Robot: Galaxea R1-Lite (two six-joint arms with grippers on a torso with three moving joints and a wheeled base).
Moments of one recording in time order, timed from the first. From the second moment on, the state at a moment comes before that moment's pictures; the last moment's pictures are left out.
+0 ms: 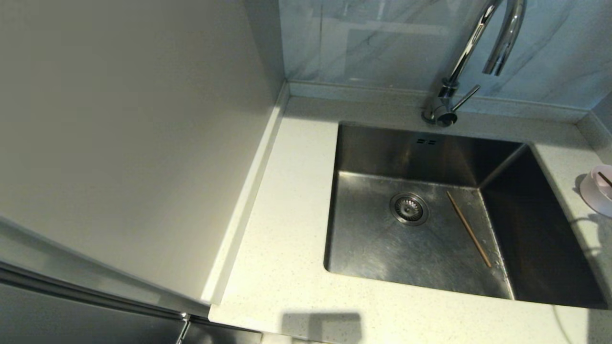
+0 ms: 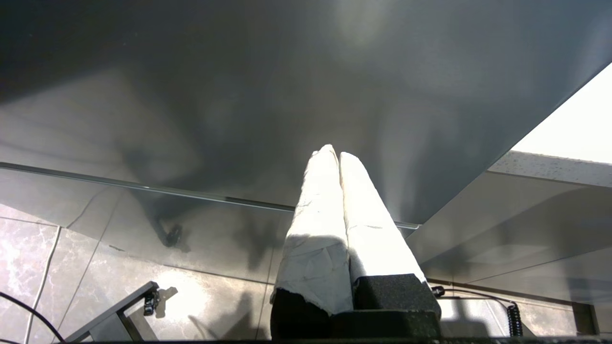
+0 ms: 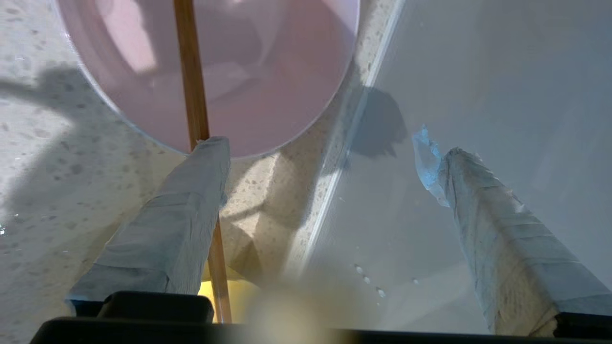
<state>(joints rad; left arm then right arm) 0.00 0.00 0.00 0.00 0.02 -0.03 -0.69 1.77 -1.38 0.18 -0.03 -0.83</state>
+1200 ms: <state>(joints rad) 0.00 0.00 0.00 0.00 0.02 -0.03 -0.67 1.74 -1.31 0.10 0.03 -0.84</state>
